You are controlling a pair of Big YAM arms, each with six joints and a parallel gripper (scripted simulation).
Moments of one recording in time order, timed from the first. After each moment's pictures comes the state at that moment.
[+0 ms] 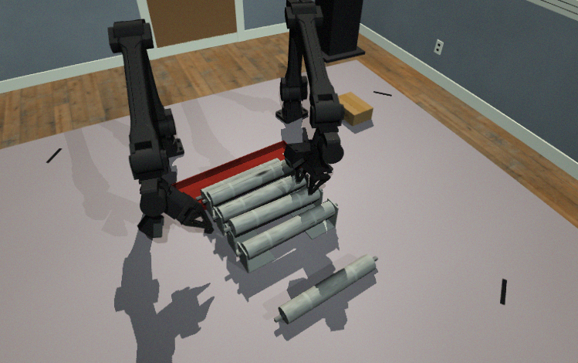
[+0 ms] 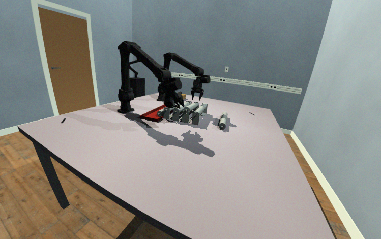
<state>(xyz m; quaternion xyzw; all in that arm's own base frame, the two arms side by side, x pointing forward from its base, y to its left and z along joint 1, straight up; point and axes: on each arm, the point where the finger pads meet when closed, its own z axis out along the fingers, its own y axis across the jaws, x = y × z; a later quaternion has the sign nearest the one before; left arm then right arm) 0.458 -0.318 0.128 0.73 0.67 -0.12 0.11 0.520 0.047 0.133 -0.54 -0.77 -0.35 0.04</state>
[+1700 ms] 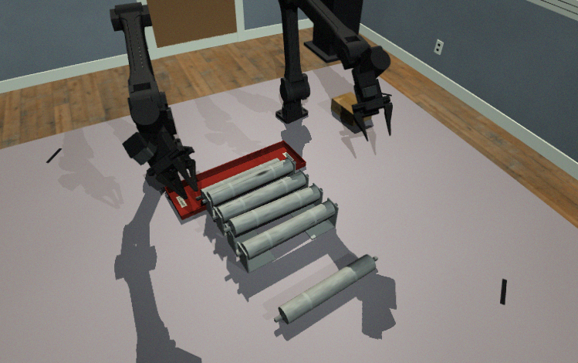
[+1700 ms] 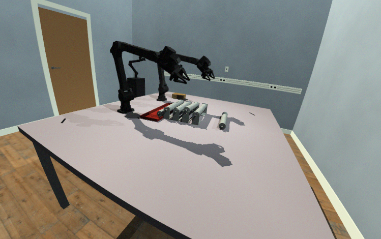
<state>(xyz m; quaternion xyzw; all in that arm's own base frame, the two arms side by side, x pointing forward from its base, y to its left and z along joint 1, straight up) 0.564 -0.159 0.308 0.35 0.82 0.00 0.45 0.563 0.021 0.308 -0.19 -0.85 -0.24 -0.43</state>
